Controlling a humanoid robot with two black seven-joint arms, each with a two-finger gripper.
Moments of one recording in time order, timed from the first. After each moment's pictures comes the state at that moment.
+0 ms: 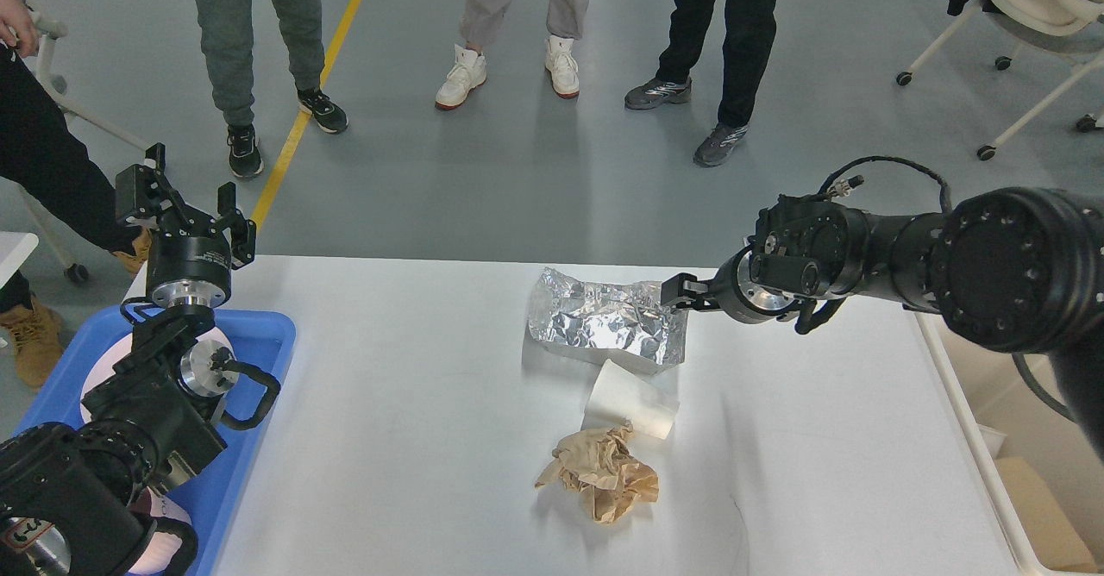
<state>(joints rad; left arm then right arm) -0.85 0.11 -0.68 -0.02 -0.06 -0.39 -0.77 1.50 0.06 -1.24 0.76 0.08 0.30 -0.04</state>
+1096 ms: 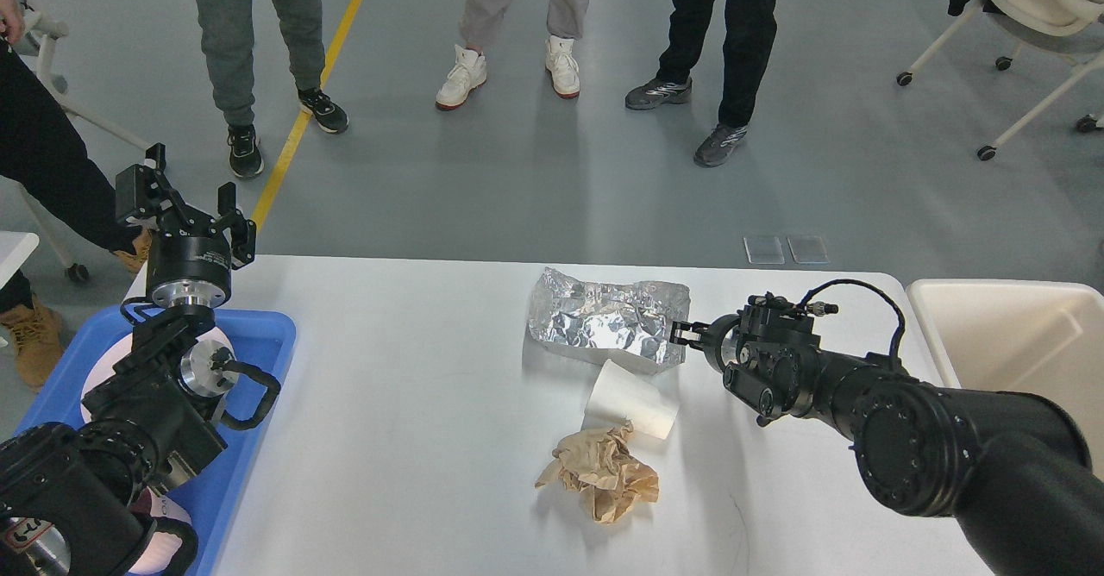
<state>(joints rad) -0.85 0.11 -0.68 -0.02 -0.06 -0.39 -0.77 1.04 0.14 -1.24 0.32 0.08 0.02 -0.05</state>
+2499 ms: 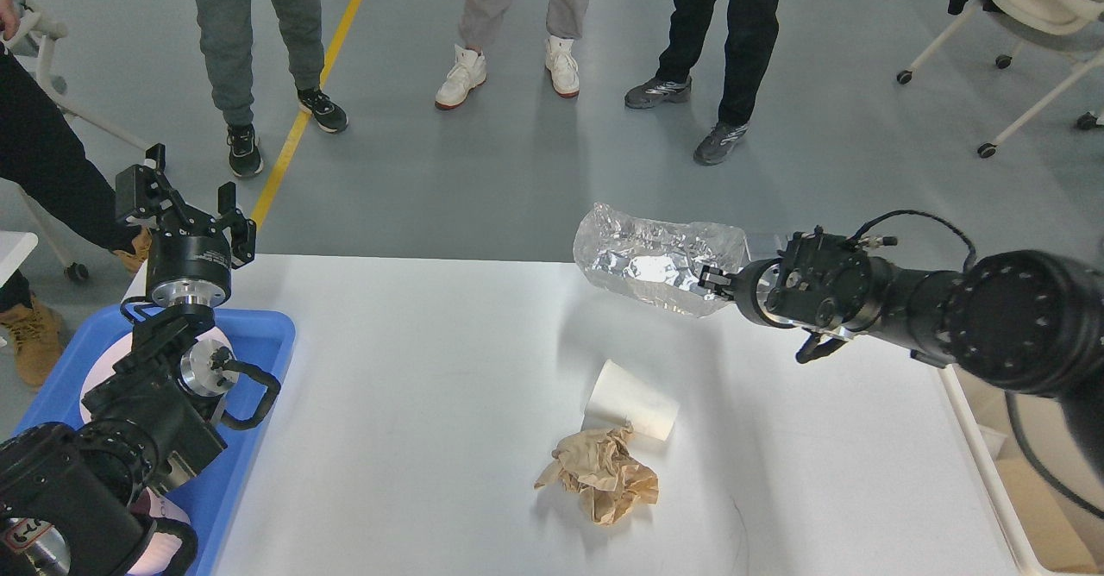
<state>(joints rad) -0.85 0.11 -0.68 -0.02 -0.06 -0.39 -0.77 1.41 -0.11 -1.08 0.76 0.07 0.05 -0.04</state>
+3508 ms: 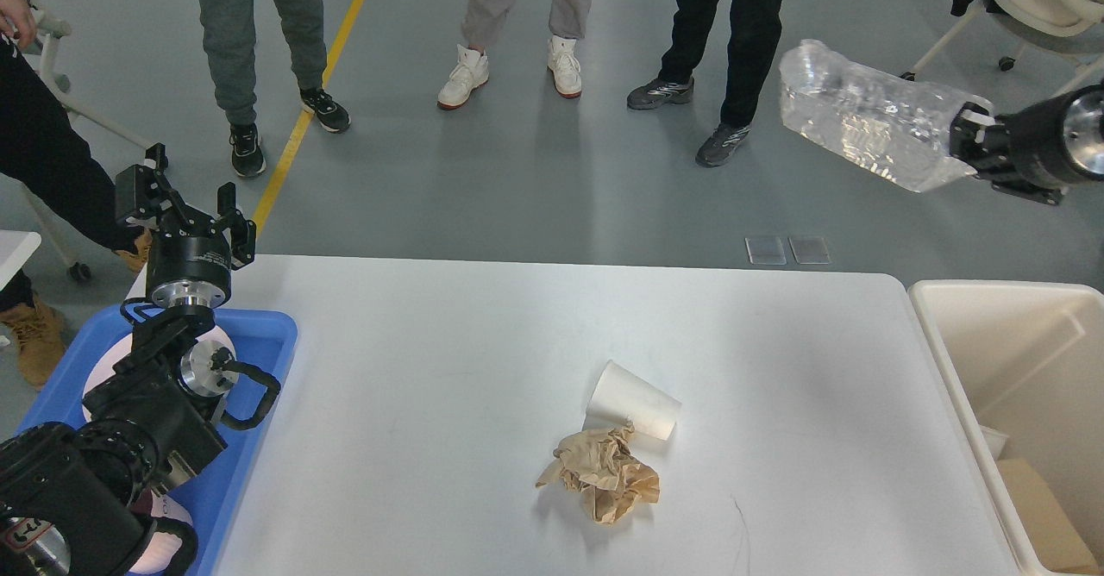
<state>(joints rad) -0.85 0.11 -0.68 -0.02 -0.06 -0.39 -0.77 1.74 -0.66 -1.14 0.83 0.07 0.43 -0.04</state>
